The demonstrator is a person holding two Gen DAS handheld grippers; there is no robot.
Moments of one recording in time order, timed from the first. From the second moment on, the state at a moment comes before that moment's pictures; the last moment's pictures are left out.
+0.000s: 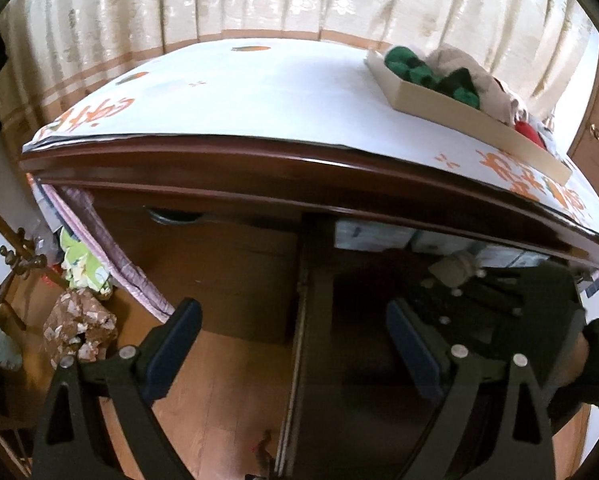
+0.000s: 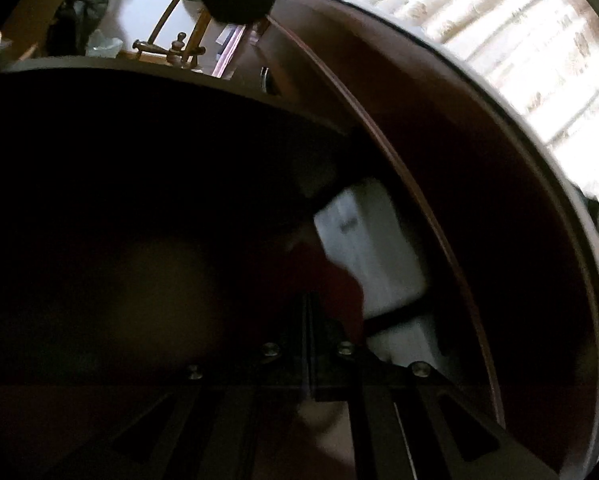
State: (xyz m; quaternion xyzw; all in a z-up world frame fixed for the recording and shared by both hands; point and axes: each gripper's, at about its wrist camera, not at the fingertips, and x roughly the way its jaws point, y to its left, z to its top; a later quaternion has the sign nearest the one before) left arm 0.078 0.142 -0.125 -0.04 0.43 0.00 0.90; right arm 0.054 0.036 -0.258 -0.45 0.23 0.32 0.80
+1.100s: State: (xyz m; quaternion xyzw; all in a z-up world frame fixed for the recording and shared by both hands) left arm 0.078 0.127 -0.114 -0.02 0.41 -0.01 0.91; right arm 0.053 0.025 -0.226 -0.46 0.20 0.29 0.82
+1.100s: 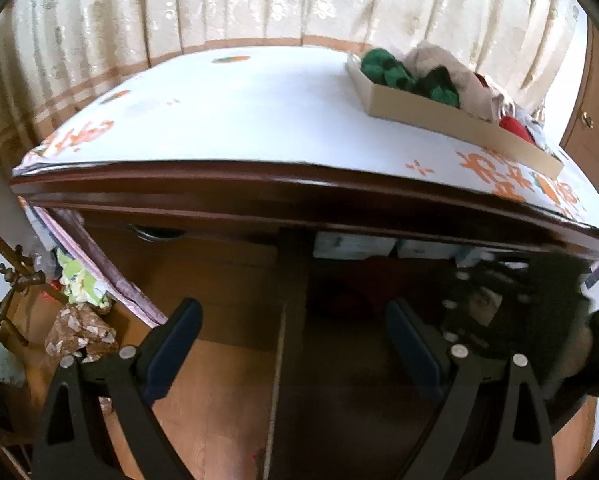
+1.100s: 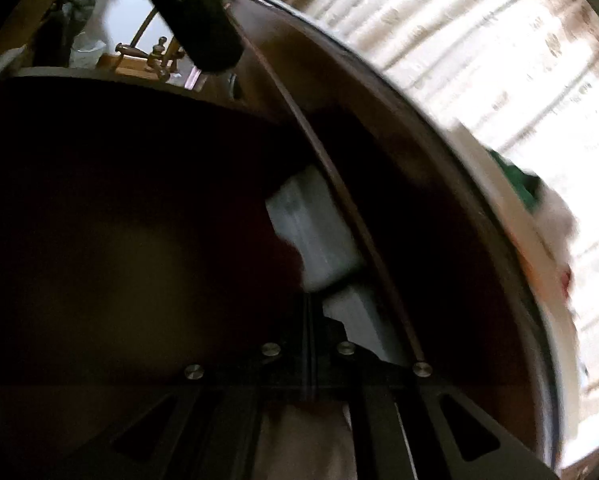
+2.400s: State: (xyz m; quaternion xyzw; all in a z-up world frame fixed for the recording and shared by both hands) left arm 0.075 0.120 -0.115 0.03 0.42 -0.04 0.91; right arm 0.028 -0.030 -0.195 -0.37 0.33 0.41 0.77
